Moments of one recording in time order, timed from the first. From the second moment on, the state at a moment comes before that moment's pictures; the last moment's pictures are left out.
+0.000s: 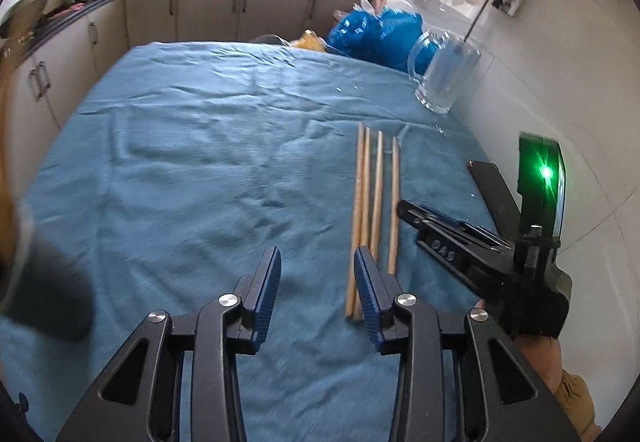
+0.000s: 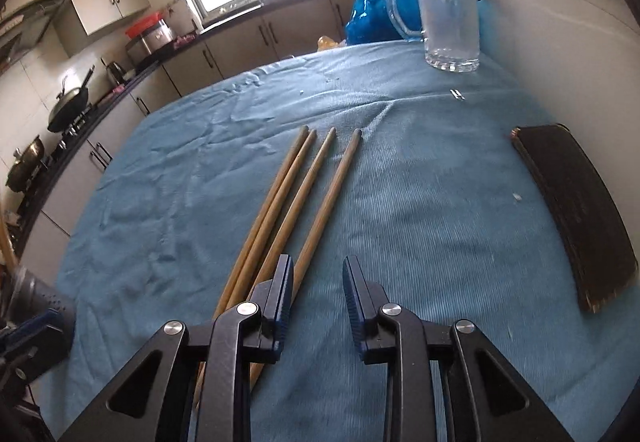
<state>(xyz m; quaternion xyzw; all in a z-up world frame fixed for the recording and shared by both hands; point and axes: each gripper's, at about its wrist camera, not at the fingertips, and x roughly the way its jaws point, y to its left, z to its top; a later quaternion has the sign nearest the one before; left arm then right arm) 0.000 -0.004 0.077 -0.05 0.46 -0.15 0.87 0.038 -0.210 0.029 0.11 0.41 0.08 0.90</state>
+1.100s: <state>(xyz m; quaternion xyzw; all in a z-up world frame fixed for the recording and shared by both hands) 0.080 -0.065 0.025 0.04 0.48 -0.12 0.87 0.049 -0.248 0.022 0.14 0.39 0.10 0.90</state>
